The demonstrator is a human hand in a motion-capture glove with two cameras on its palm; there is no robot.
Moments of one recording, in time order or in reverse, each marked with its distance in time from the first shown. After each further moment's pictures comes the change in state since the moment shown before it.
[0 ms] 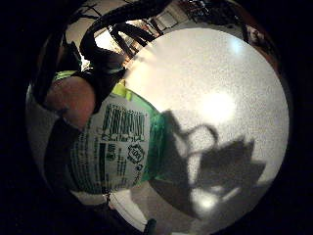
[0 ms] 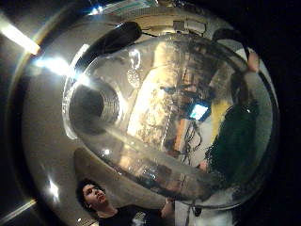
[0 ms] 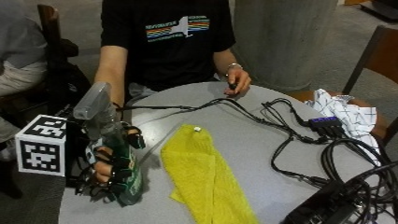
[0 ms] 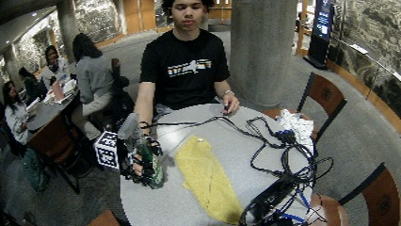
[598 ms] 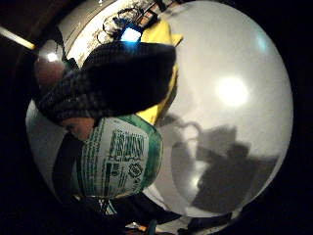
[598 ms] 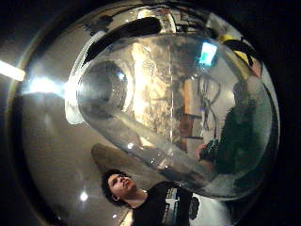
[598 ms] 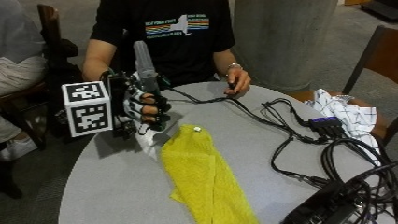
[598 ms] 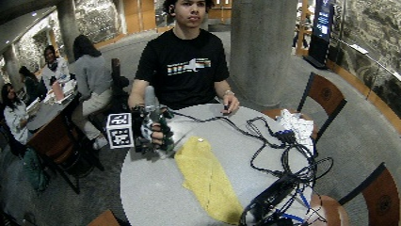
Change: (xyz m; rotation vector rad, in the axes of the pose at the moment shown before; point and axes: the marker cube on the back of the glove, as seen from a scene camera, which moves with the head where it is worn) arm -0.072 0.104 0.036 -0.445 -0.118 0.113
